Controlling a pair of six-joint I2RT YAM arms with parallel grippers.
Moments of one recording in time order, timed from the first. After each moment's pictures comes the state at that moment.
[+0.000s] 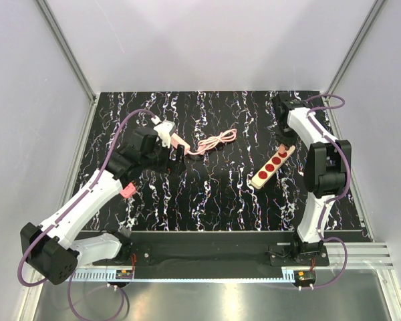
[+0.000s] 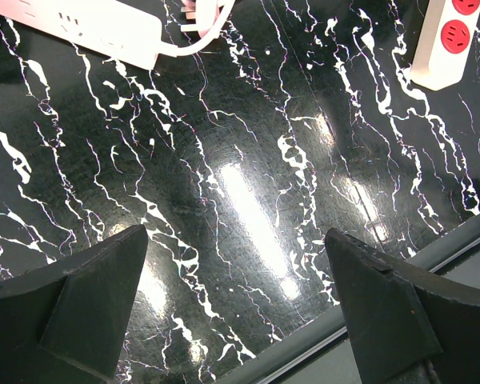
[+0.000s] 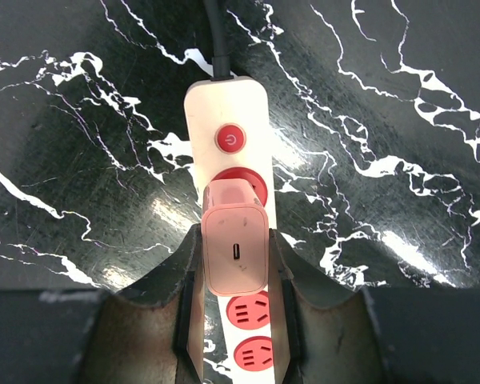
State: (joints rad) left arm -0.55 1.13 1.04 -0.62 0.10 -0.20; right arm 0.12 1.96 1.63 -1.00 0.46 0.91
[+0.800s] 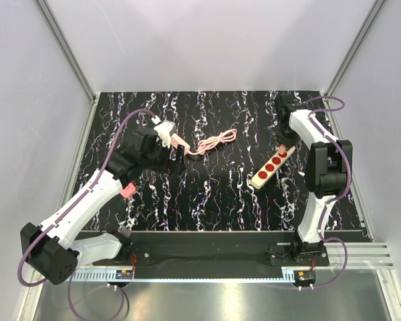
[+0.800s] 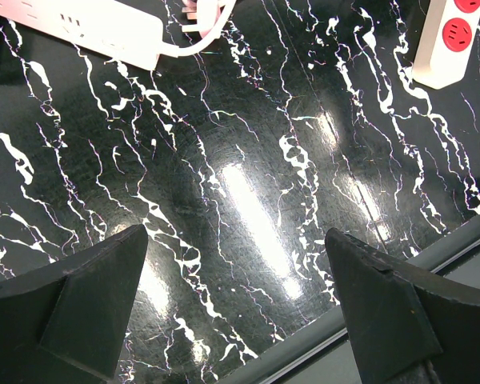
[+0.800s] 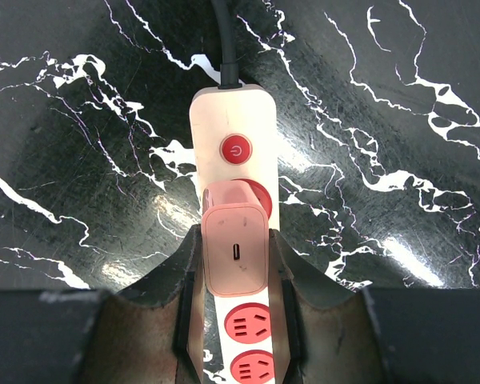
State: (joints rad) left arm -0.55 1.13 1.04 -0.62 0.10 -0.19; right arm 0.10 1.96 1.58 -0.93 0.43 0.86
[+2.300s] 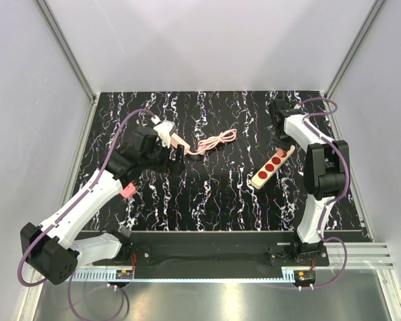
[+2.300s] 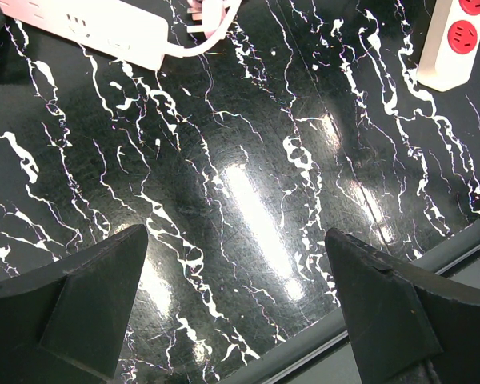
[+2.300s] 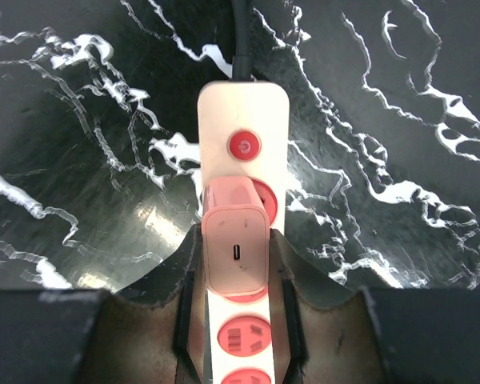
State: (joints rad) left arm -0.55 1.13 1.04 -0.62 0.09 -0.19; right arm 0.15 1.94 1.49 -0.84 0.46 0.81
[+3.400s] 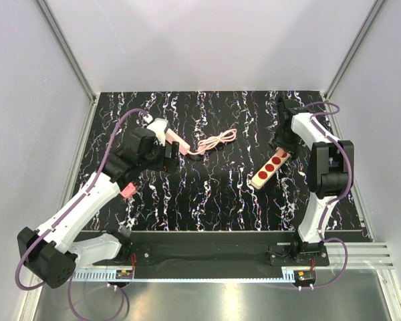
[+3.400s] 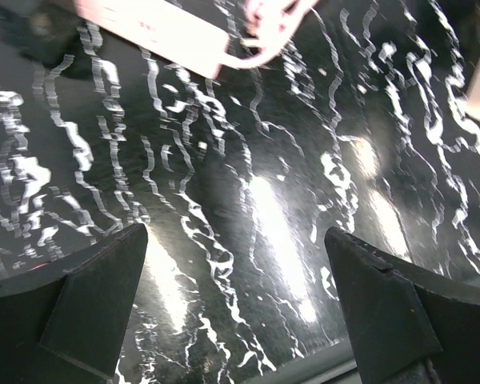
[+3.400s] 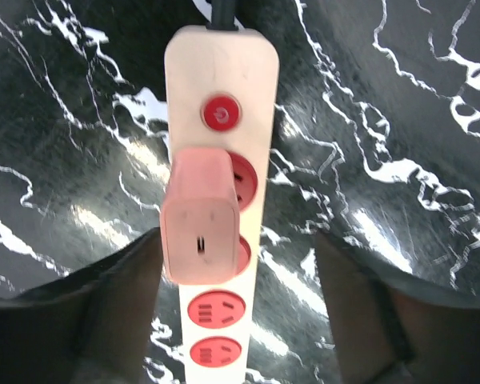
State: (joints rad) left arm -0.55 1.11 1.03 -0.62 -0.05 -0.21; right arm 0.08 1.95 1.50 -0.91 0.30 0.73
